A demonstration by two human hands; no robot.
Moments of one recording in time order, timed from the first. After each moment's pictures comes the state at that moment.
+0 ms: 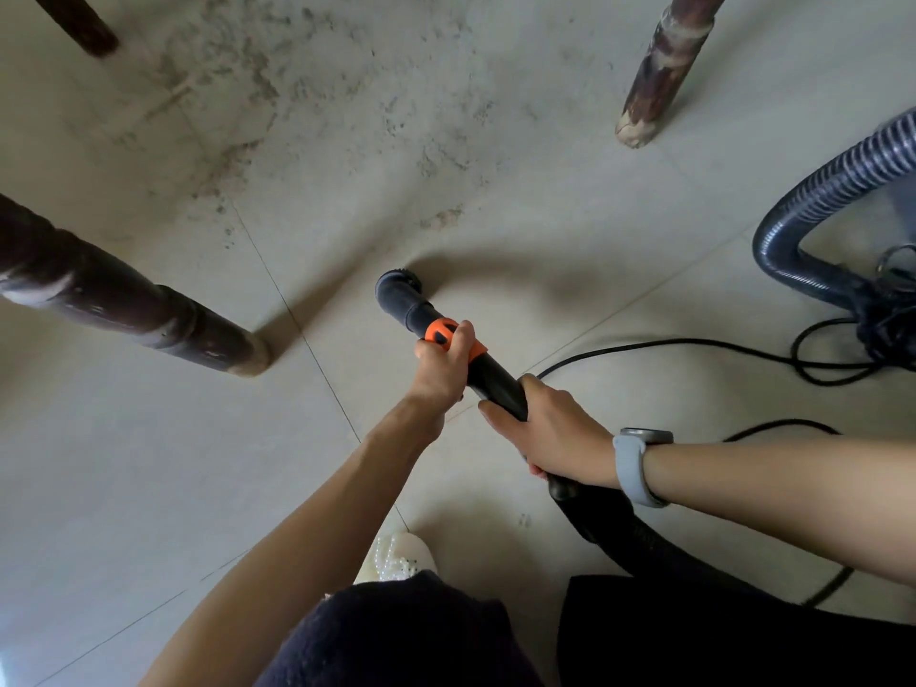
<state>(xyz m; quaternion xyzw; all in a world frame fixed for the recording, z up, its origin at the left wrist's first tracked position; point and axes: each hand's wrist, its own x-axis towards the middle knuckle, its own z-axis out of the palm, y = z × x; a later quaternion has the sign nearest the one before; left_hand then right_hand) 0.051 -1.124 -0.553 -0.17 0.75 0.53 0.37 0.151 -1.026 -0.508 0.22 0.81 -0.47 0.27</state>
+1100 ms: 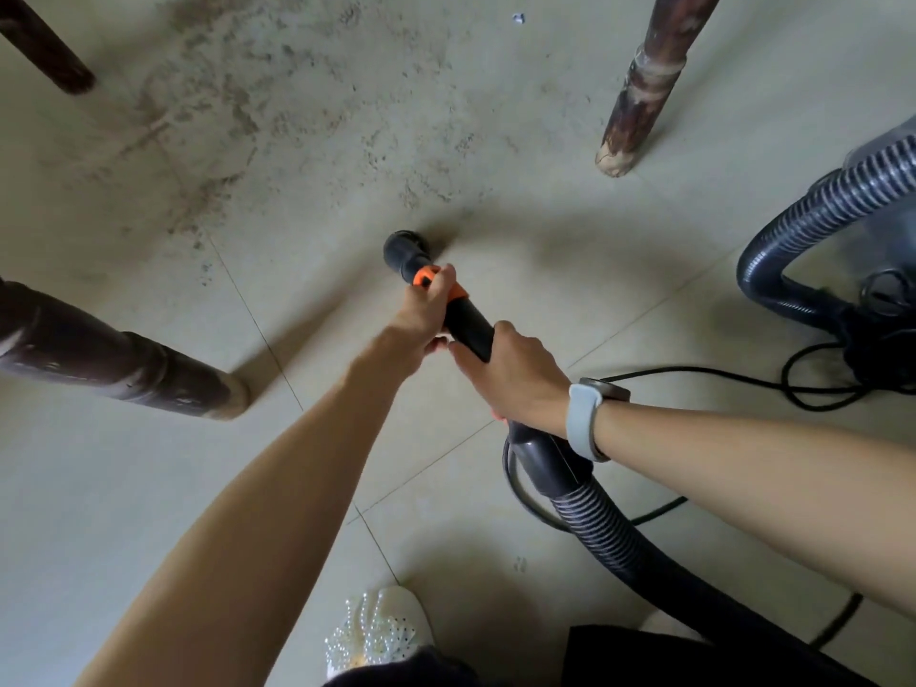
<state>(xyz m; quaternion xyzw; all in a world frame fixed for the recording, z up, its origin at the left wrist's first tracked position) -0.034 -1.085 -0.536 -0.12 0.72 0.56 0.38 0.072 -1.016 -0.502 0.27 0.86 -0.39 0.18</state>
